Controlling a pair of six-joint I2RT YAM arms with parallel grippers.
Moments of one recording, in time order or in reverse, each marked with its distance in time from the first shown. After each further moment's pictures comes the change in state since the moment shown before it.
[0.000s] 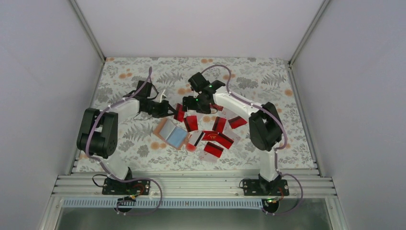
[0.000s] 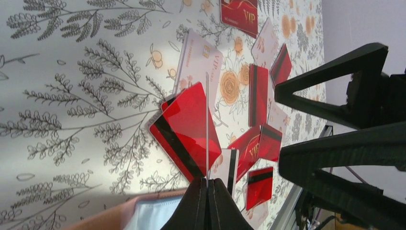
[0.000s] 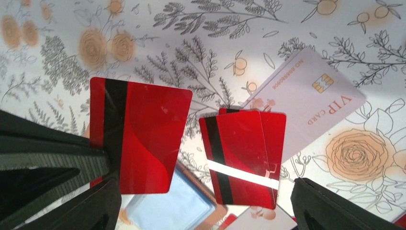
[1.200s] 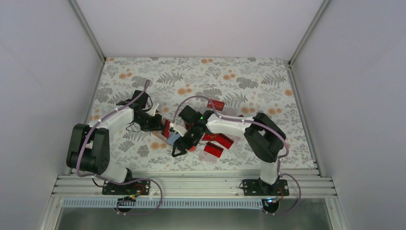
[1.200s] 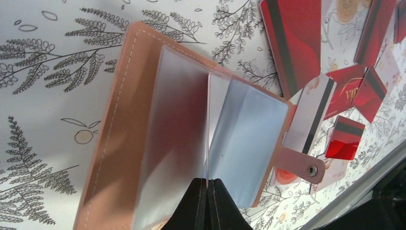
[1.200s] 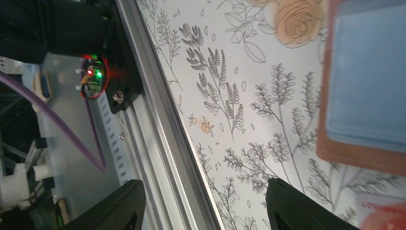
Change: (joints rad) left arm 0.002 -0.210 -0.122 -0.333 -0.307 0.107; right arm 0.226 -0.132 -0.430 0.253 -0.552 -0.535
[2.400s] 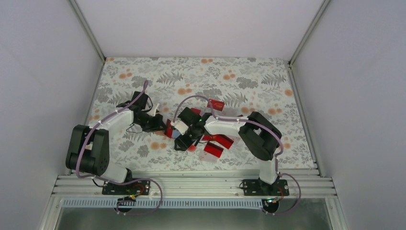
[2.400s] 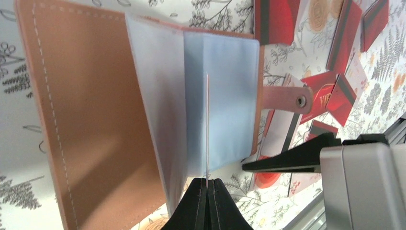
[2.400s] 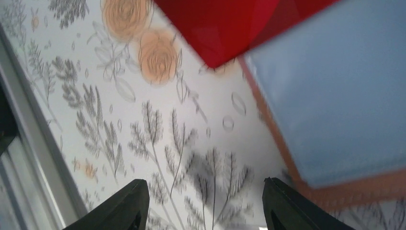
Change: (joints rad) left arm 0.000 -0.014 -0.041 0.060 0.063 -0.054; right arm 0.018 0.076 -0.005 0.138 0.343 -0.003
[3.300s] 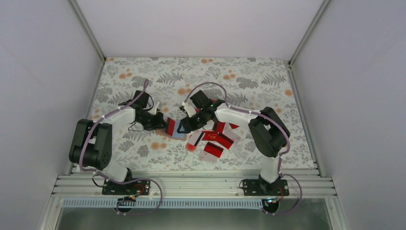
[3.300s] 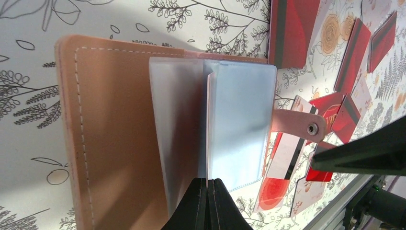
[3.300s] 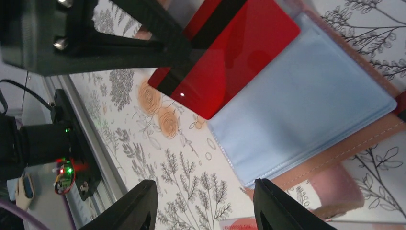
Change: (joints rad) left arm 0.005 0.069 0.013 0.079 0.001 -0.054; right arm -0.181 -0.076 0.023 -0.008 -0.212 0.151
